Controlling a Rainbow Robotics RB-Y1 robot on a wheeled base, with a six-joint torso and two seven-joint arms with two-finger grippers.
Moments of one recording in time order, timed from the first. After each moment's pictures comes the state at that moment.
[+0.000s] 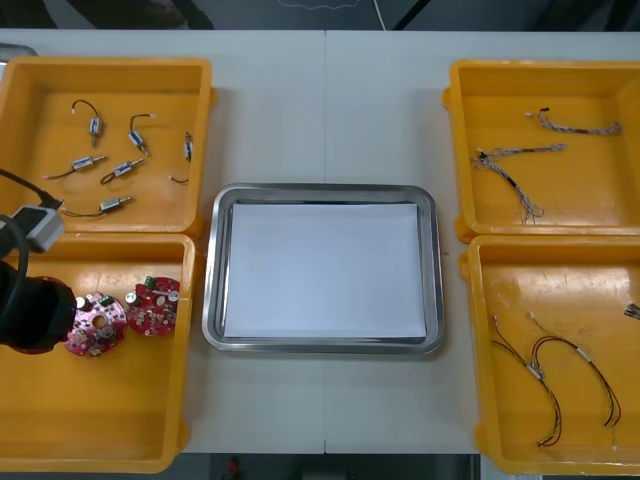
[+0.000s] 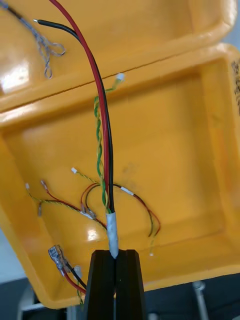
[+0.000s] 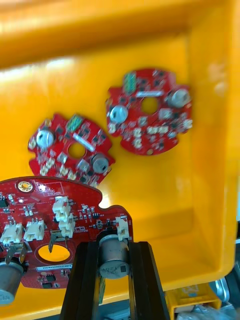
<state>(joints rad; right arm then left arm) 0.02 -0.96 -0.55 -2.38 -1.15 1.91 0.90 -0.03 0.82 0.21 -2.41 0.96 1.90 -1.22</state>
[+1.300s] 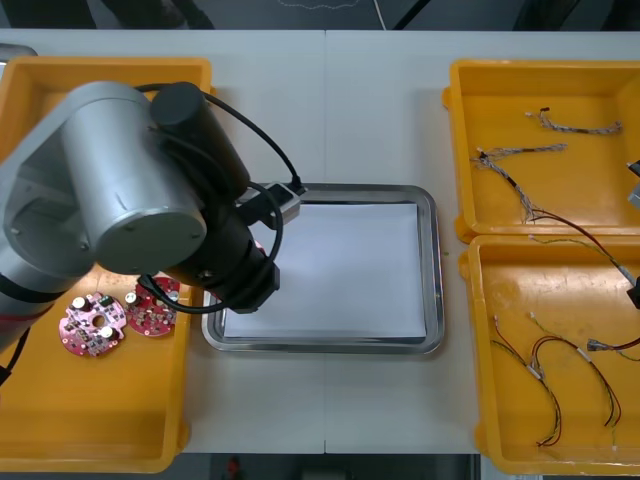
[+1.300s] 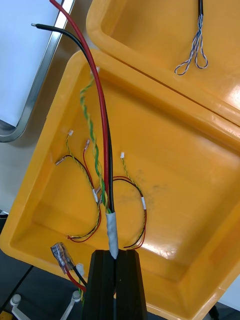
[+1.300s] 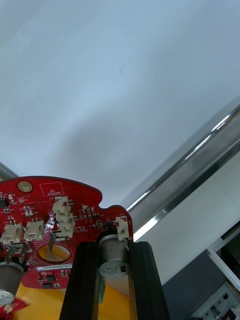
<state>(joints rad) -0.10 -1.01 -0.34 -2.56 -1.20 1.92 1.29 -0.67 0.60 -0.55 -2.14 0.81 1.85 -1.21</state>
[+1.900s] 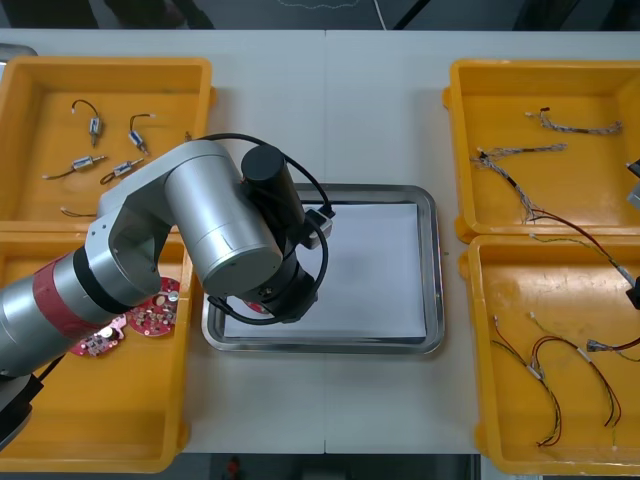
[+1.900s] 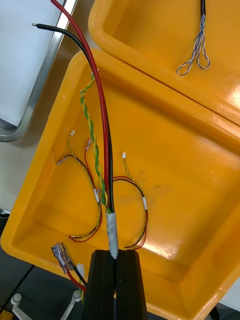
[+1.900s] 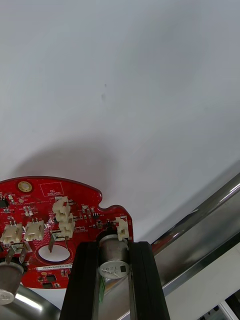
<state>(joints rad) -0.10 -1.01 -0.34 -2.56 -1.20 1.92 1.29 -0.71 0.53 -0.74 -1.91 0.70 1.65 -1.15</state>
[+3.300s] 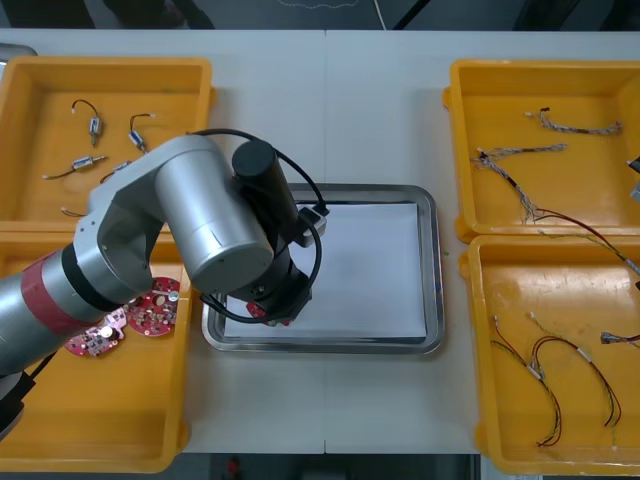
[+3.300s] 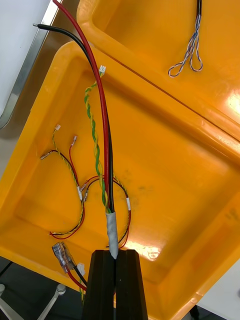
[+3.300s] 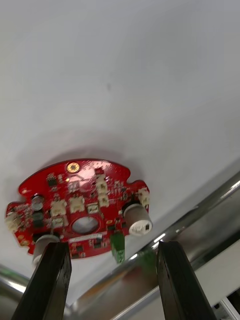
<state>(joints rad) -0.11 -1.01 -0.34 -2.48 -1.18 1.92 1.43 -0.71 0.55 -0.73 -1.93 0.72 1.67 -1.15</state>
